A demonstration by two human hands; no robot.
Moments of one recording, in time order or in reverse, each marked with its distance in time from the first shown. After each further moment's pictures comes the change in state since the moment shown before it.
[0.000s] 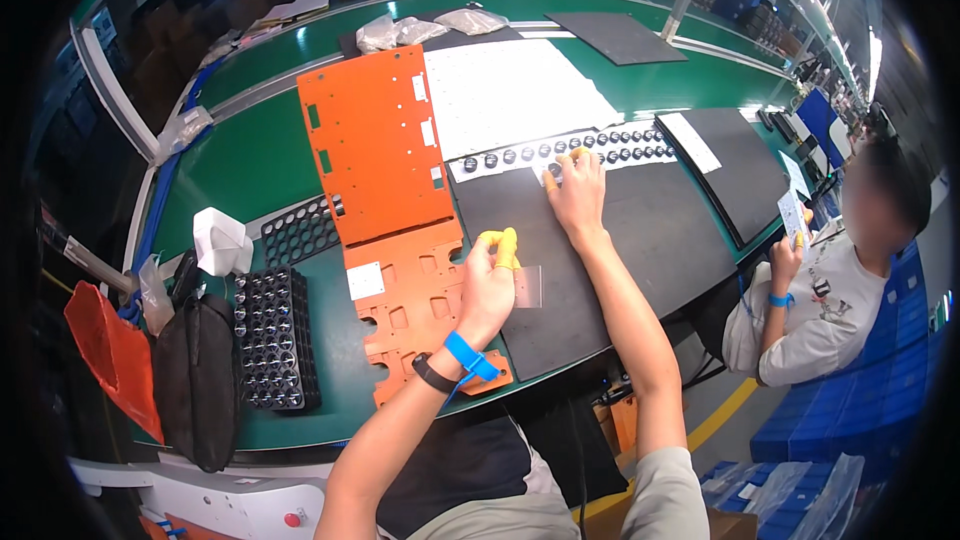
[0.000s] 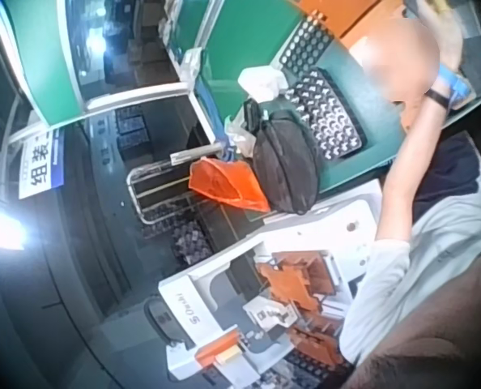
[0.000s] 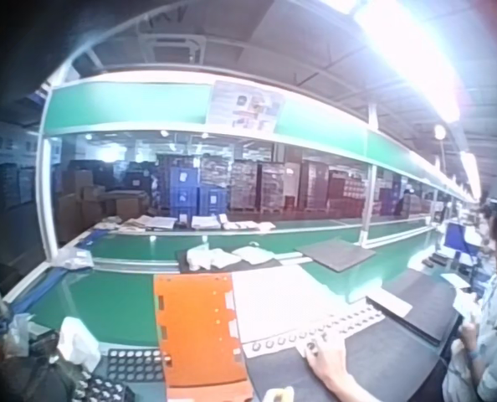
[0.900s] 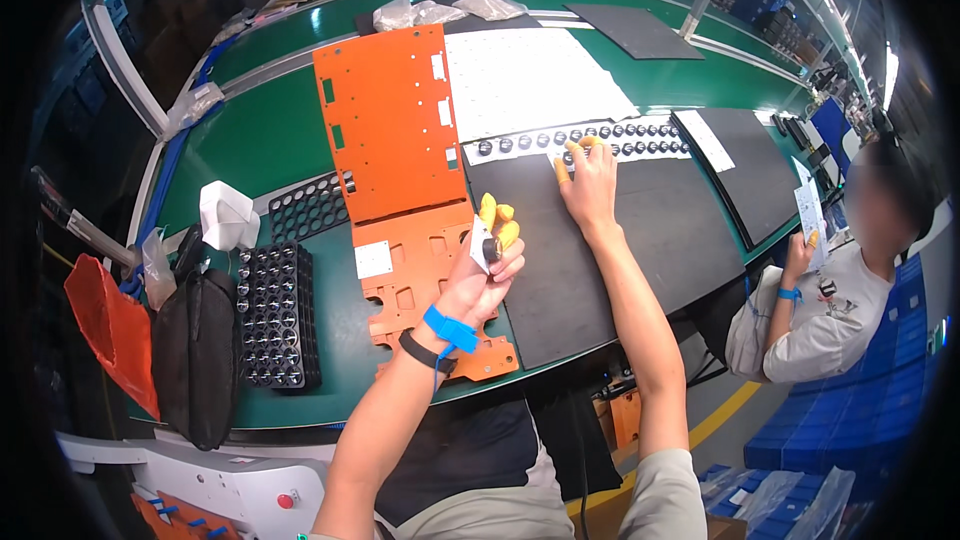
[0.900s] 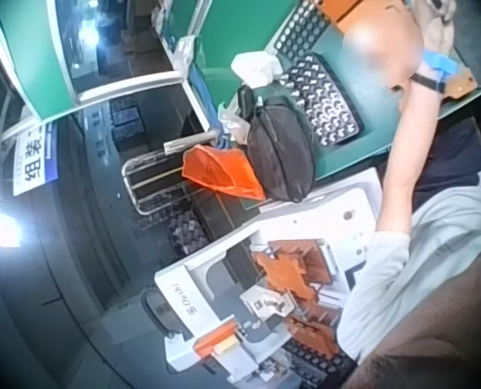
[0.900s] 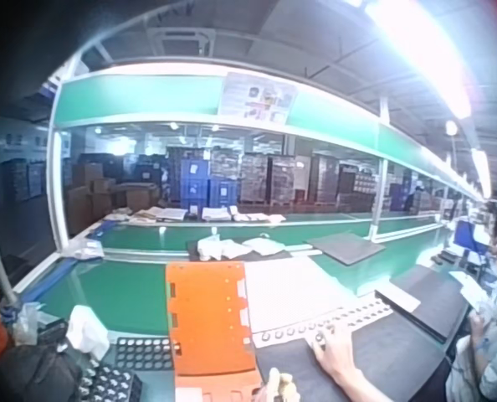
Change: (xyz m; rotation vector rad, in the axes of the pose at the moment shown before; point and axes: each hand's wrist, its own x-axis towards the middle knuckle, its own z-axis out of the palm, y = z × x) left_hand 0.008 0.003 -0.031 -1.072 -0.397 -0.225; right_hand -0.002 -0.005 -0.003 0.064 -0.002 -0.073
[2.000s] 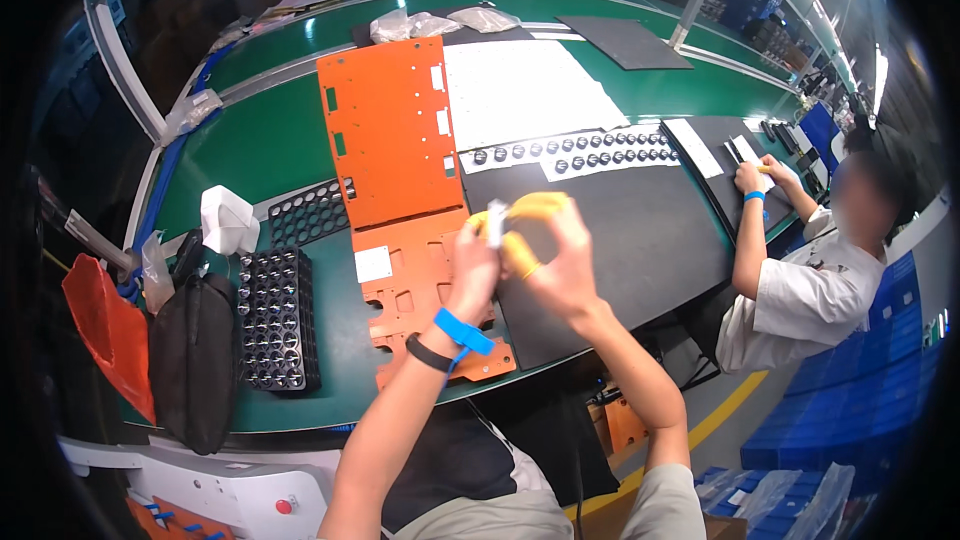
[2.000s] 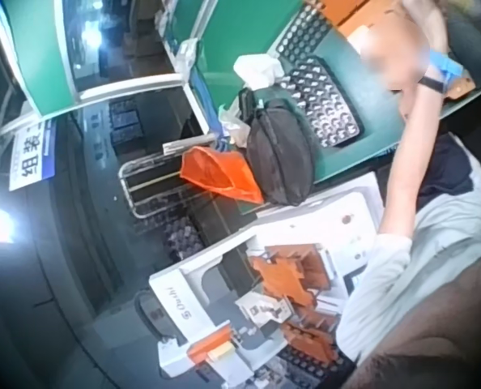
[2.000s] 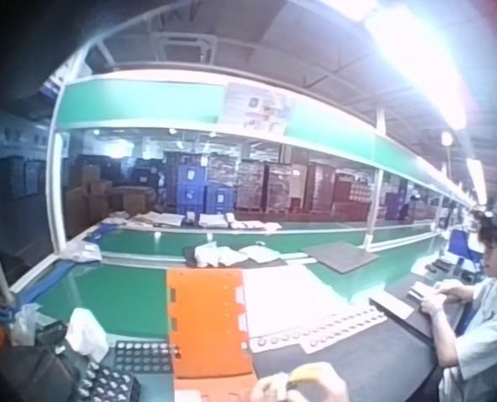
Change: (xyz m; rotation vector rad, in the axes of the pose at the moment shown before) left_hand 0.008 -0.006 0.009 0.819 0.457 0.161; right_hand -0.016 -0.119 -0.128 0.756 -0.077 0.047
